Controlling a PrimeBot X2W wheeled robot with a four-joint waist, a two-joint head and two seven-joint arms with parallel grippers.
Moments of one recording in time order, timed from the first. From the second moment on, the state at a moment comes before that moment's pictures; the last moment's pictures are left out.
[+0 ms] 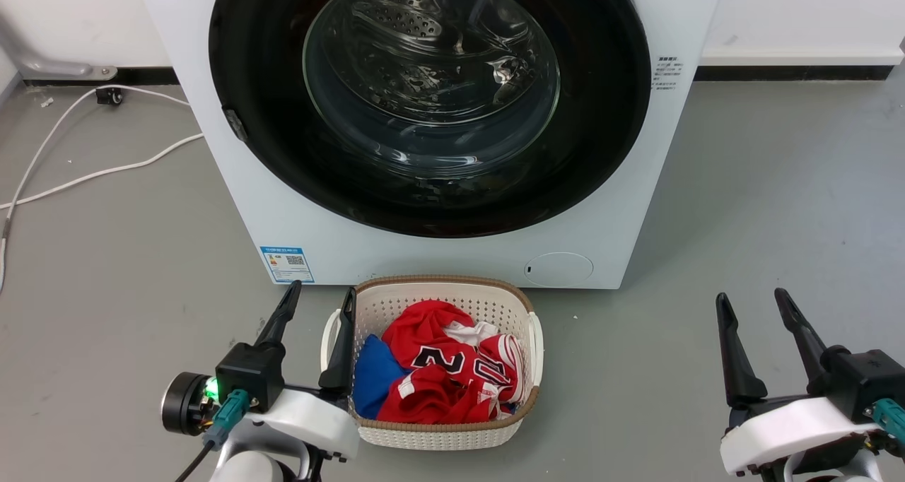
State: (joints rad) left arm -0.12 0.07 -0.11 0.22 -0.11 -0.10 -0.25; right arm 0.02 -0.07 -0.04 -0.02 0.10 0.13 -0.09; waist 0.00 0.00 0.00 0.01
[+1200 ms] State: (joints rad) left arm -0.13 0.05 -0.09 0.26 -0.14 -0.11 -0.26; right arm 0.02 -0.06 -0.05 0.00 0.14 0.13 -0.11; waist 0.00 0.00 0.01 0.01
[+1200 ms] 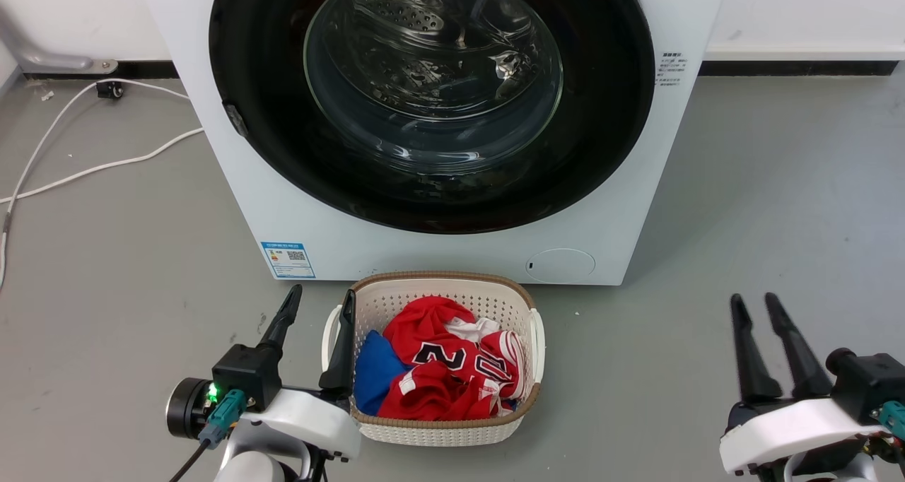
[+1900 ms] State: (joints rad) left arm -0.15 0.05 -0.09 0.24 -0.15 -0.11 -0.26; right arm -0.09 -0.05 -0.24 0.13 1.44 0.13 0.06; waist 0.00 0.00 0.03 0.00
